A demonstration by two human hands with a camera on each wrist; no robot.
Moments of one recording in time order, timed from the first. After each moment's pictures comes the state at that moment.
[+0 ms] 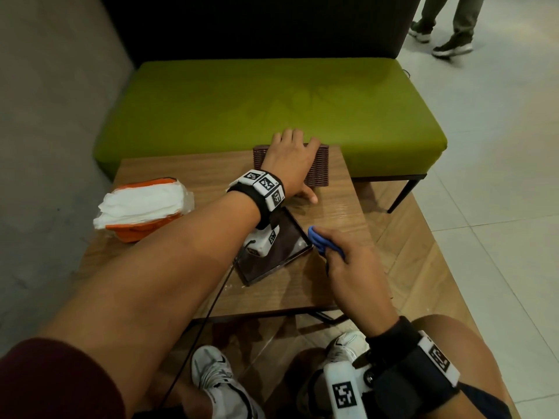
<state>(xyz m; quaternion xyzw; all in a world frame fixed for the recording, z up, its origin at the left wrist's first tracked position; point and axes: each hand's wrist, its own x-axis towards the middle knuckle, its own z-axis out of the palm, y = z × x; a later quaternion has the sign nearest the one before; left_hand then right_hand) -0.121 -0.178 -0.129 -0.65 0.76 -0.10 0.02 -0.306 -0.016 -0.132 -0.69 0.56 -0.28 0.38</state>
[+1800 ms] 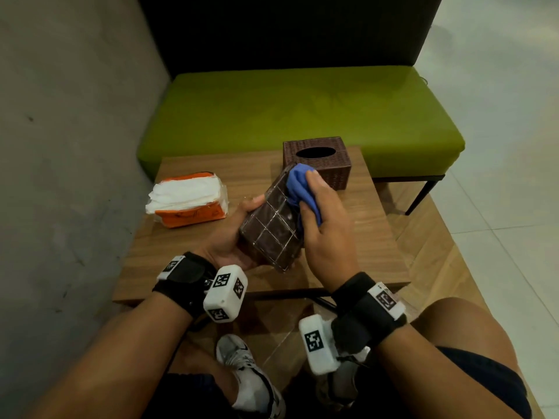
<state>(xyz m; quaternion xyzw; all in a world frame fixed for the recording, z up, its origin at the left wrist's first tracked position) -0.045 0.036 -0.126 -0.36 0.17 0.80 -0.45 -0.230 0.000 -0.121 -0.72 0.41 -0.45 0.33</state>
